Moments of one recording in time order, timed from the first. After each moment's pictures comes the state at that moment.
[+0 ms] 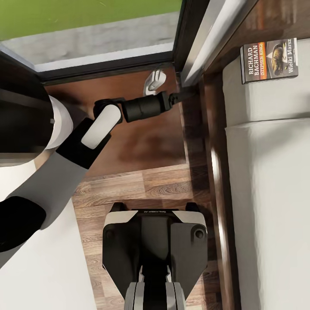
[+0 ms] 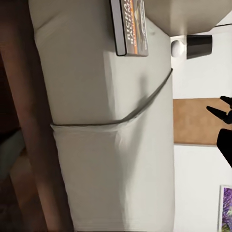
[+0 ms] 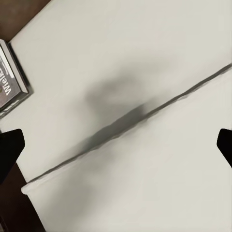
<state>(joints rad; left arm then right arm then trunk) -1.47 0.01 -0.60 -1.10 1.18 0.63 -0.25 -1.36 -1.15 -0.35 -0.66 -0.42 0.94 1.01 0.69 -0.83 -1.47</state>
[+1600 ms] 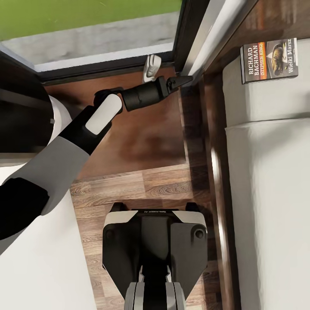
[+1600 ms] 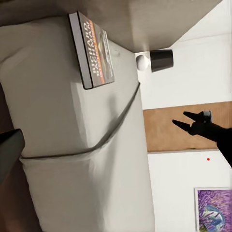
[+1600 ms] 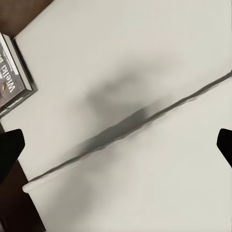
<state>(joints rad) -1.59 -0.02 -0.60 -0.87 1.16 0.54 -0.54 -1.36 -1.14 -0.34 -0.69 -0.41 0.94 1.01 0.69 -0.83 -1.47</state>
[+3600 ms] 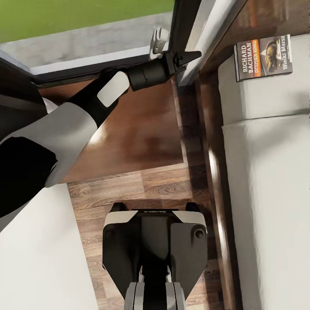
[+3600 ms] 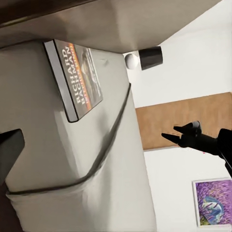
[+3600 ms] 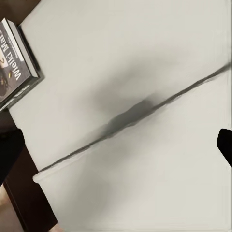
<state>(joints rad) -1.84 -0.14 -0.61 -0.43 1.08 0.45 -0.79 -1.34 -1.09 -0.34 -0.74 -0.43 0.99 1.02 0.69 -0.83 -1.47</state>
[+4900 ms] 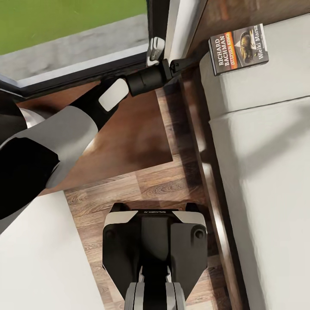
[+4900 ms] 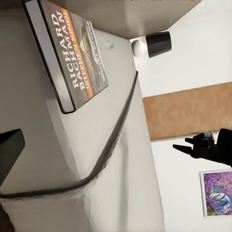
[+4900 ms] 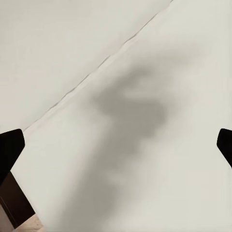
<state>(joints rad) -1.83 -0.14 -0.61 -0.37 1.07 0.38 -0.79 -1.27 -1.08 -0.35 -0.77 -0.43 1.00 1.02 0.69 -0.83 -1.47</state>
